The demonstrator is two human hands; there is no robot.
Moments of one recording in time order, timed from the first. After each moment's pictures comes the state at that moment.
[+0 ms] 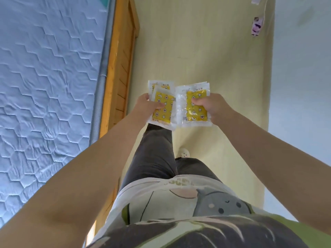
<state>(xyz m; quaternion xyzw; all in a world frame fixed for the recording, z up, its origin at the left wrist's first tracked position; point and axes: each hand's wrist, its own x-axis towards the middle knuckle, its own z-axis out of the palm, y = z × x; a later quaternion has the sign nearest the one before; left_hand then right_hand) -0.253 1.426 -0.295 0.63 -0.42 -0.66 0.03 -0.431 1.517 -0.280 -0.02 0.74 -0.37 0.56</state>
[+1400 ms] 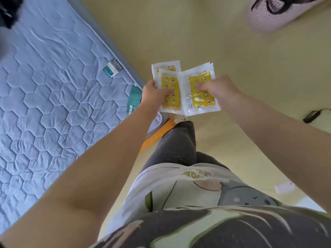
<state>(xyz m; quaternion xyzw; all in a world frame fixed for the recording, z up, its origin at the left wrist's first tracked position) -0.452 0.574 -0.322 0.76 -0.14 -0.54 0.33 -0.618 0.504 -0.296 -0.40 0.71 -0.04 0.58</state>
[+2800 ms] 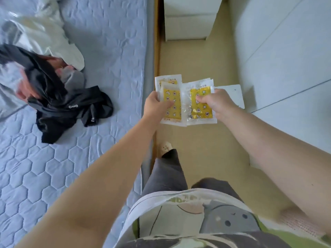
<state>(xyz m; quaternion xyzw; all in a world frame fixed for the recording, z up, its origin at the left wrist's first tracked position) 0.119 0.048 -0.260 0.78 0.05 -0.36 0.52 0.034 -0.108 -0.236 -0.62 0.49 0.07 0.60</state>
